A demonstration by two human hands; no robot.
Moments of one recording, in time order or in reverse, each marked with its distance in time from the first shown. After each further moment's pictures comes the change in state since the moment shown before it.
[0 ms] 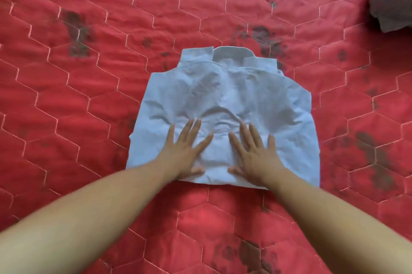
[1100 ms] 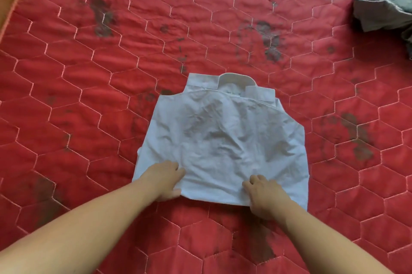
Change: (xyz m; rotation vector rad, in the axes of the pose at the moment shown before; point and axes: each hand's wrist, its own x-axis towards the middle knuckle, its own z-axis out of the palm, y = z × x) left_hand -0.157 0.022 0.034 -0.167 -0.322 -0.021; right_hand -0.141 -0.063 0.067 0.011 -0.184 -0.055
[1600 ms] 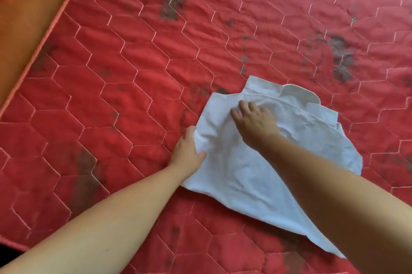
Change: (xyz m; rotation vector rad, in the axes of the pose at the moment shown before) left_hand -0.001 -0.063 -0.002 -1.045 0.509 -0.489; right_hand 0.155 -0.106 -0.176 -0.437 0.523 -0.140
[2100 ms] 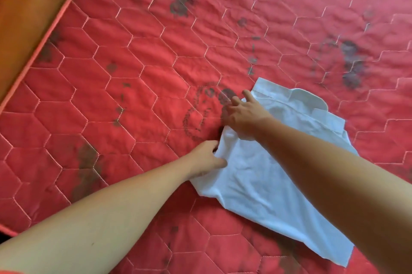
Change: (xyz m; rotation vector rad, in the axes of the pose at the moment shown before) left_hand -0.006 0.037 -0.005 -0.278 -0.412 0.012; right_hand 0.033 0.002 -0.035 -0.201 -0.051 -0.406
